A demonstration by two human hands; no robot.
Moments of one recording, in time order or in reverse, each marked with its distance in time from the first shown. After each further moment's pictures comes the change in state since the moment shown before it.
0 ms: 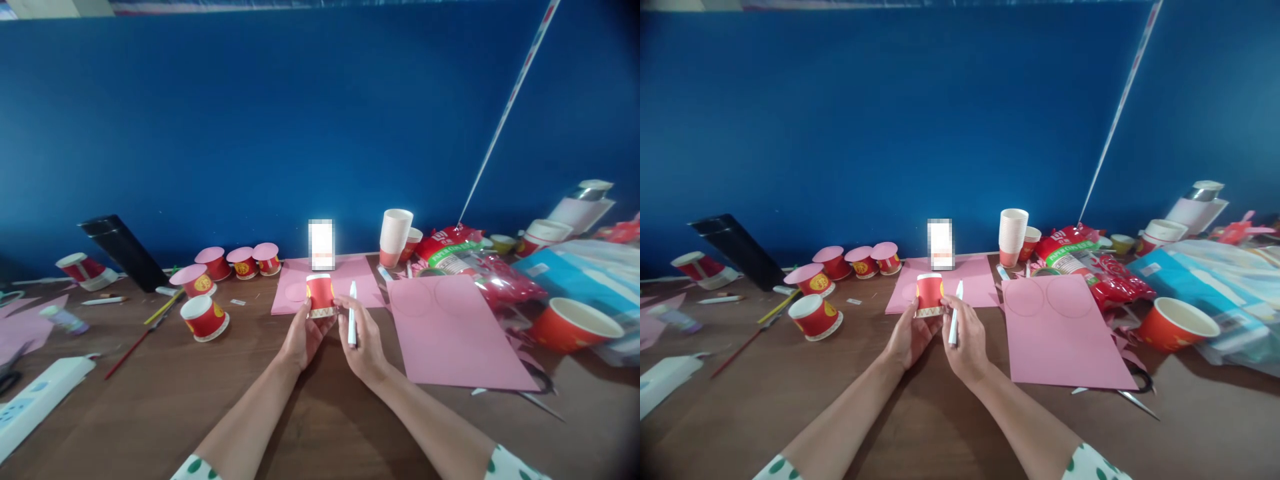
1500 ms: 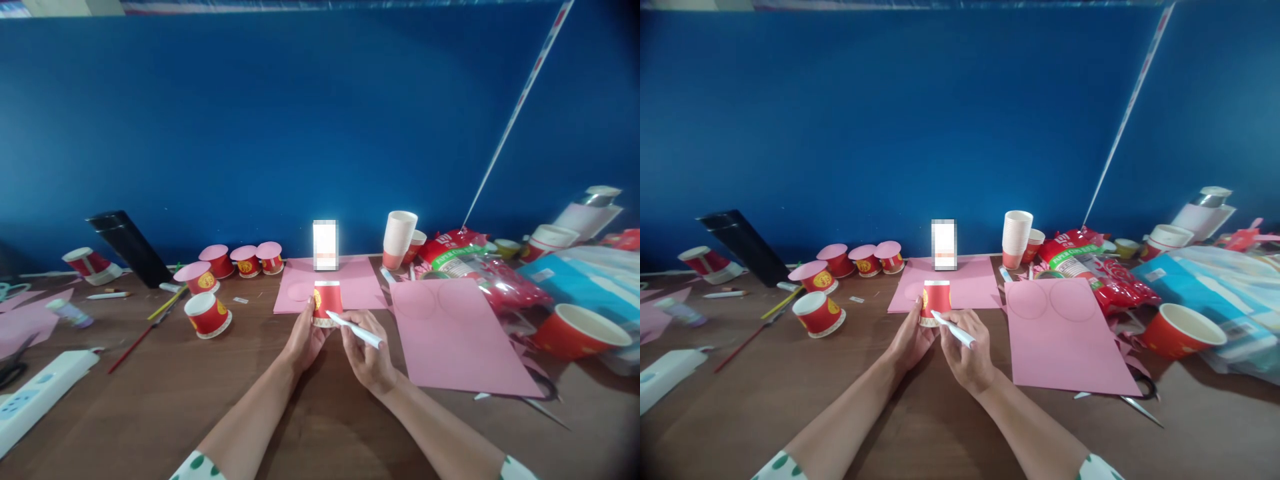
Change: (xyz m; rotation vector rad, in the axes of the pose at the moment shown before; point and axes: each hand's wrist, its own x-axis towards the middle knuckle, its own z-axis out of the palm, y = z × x) left_hand 0.001 -0.005 0.000 0.016 0.018 0.047; right_hand -0.003 -0.011 -0.013 0.089 -0.010 -0.165
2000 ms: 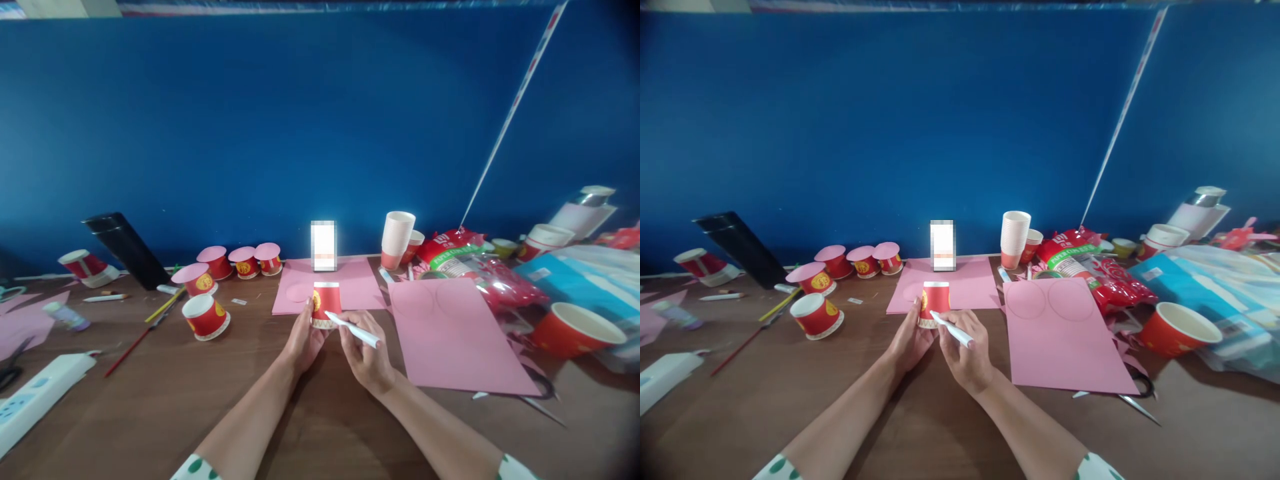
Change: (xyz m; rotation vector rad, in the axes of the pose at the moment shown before) left_hand -0.002 0.002 0.004 0.004 -0.037 -0.013; right_hand 0.000 0.000 0.001 -0.010 0.008 0.000
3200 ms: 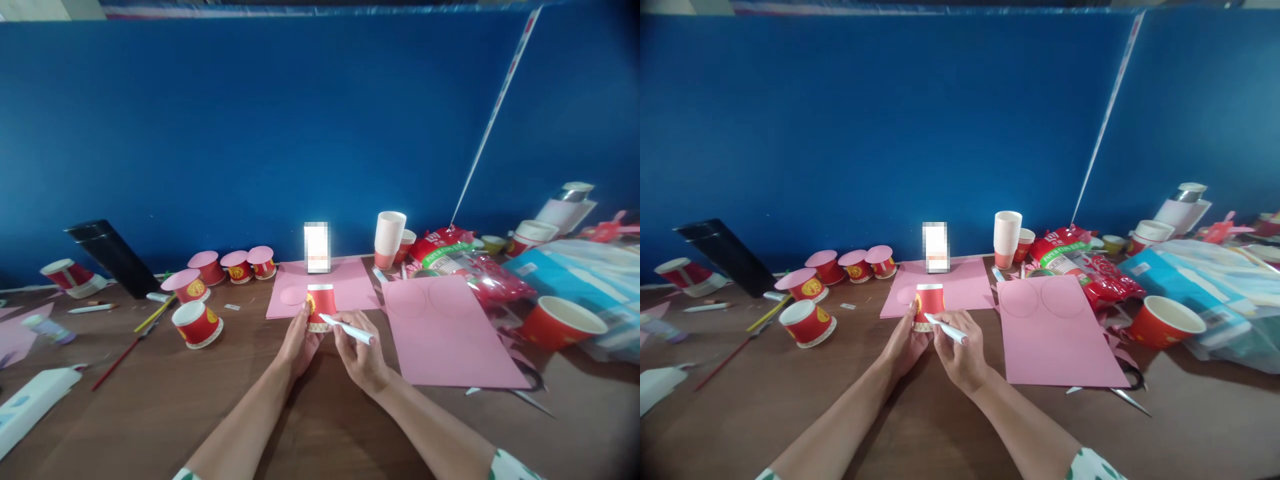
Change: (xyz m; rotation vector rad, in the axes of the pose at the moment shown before) left_hand -0.004 0.000 0.005 0.027 0.025 0.037; right_hand 0.002 0.003 0.000 -0.033 -0.006 -0.031
